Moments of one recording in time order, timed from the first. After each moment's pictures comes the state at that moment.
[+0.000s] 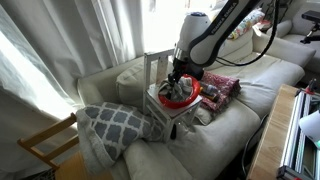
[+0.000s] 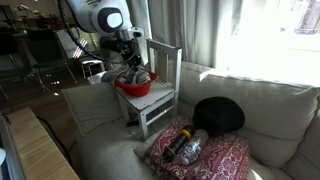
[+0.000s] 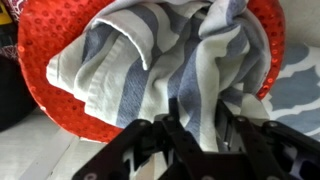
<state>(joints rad) 0.13 0.48 0.09 -2.19 0.06 2.90 0.11</state>
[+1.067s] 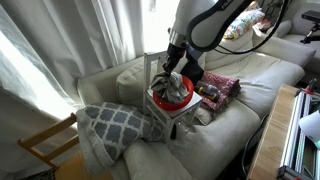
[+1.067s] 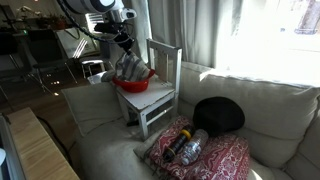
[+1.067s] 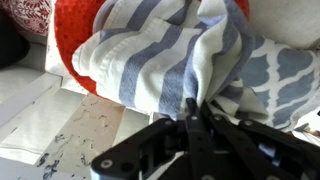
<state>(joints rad) 0.15 0.31 0.13 -2.19 0.02 2.79 0.05</state>
